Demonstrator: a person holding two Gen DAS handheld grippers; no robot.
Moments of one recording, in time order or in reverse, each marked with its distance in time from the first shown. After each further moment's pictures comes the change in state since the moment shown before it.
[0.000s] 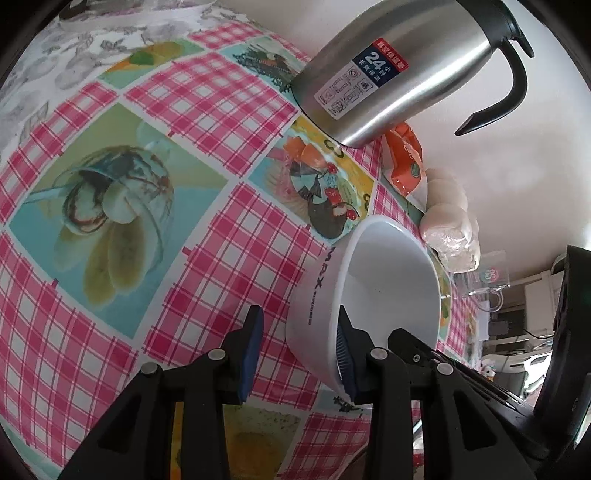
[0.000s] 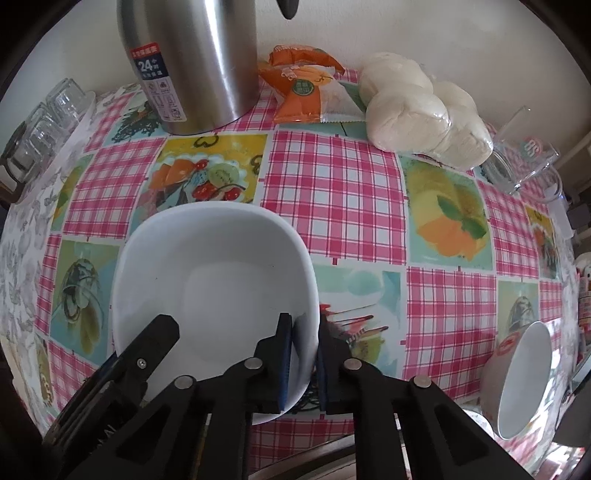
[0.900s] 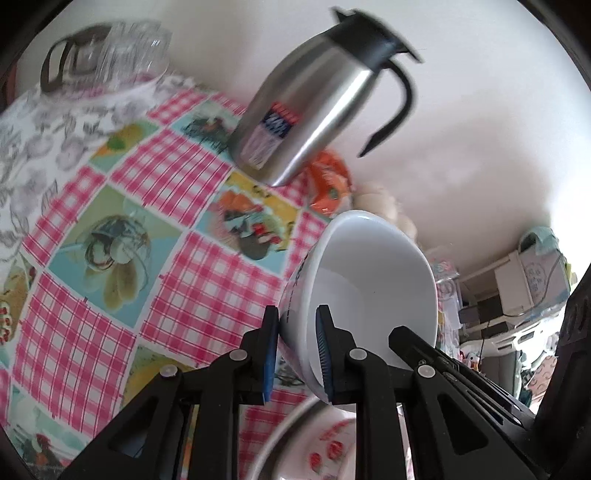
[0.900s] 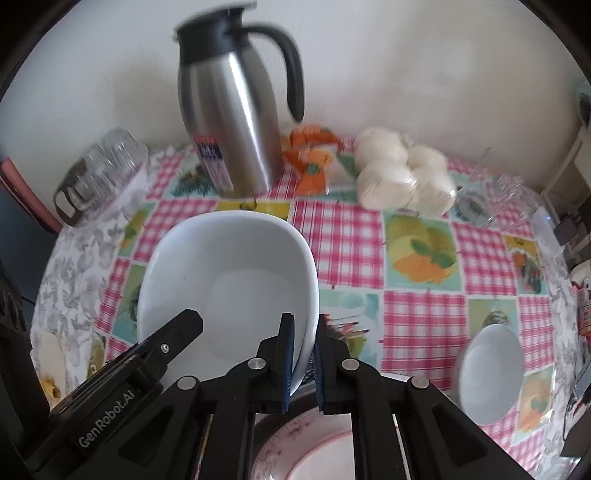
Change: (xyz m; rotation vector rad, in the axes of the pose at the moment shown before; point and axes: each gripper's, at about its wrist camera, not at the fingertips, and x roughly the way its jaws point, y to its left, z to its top) left arm -0.084 -0.067 -0.017 0.155 -0.127 -0.036; right arm -0.109 -0.030 -0.038 0.026 -0.257 0.117
